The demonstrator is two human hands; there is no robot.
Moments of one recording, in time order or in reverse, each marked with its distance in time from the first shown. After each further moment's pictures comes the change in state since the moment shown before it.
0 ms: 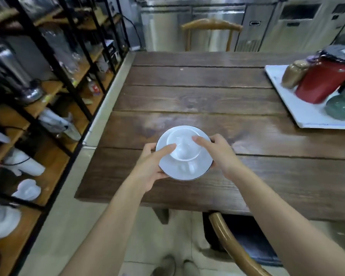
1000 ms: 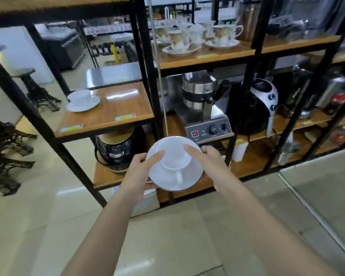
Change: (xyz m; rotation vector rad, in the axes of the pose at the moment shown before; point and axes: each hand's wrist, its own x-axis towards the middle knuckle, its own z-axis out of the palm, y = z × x) left_hand -0.432 -0.113 -0.524 -0.484 1.210 0.227; right_hand -0.327 -0.057 0.647 -0.304 -1.142 -0.273
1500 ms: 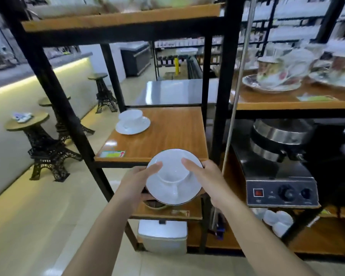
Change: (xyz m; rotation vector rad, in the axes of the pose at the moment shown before) left_hand 0.142 0.084 -0.101 -0.070 0.322 0.011; right_hand 0.199 -0.070 0.143 -0.159 -0.298 -0.054
